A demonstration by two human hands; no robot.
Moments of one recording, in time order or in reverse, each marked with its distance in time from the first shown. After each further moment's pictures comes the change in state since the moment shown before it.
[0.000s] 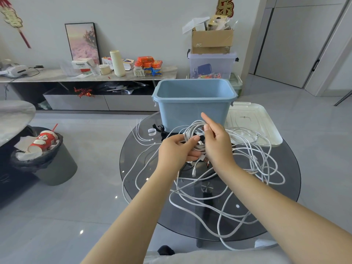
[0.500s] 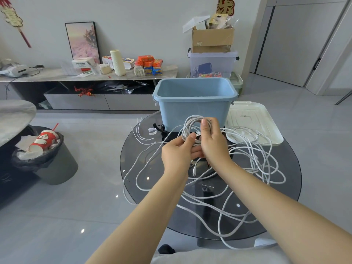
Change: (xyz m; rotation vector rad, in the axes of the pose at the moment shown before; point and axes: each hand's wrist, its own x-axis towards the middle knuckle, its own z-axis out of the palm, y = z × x) left_hand -0.008 -0.005 0.019 -0.357 0.139 -0.035; right_hand 0.001 -0.003 0.007 -0.063 -0.024 0.086
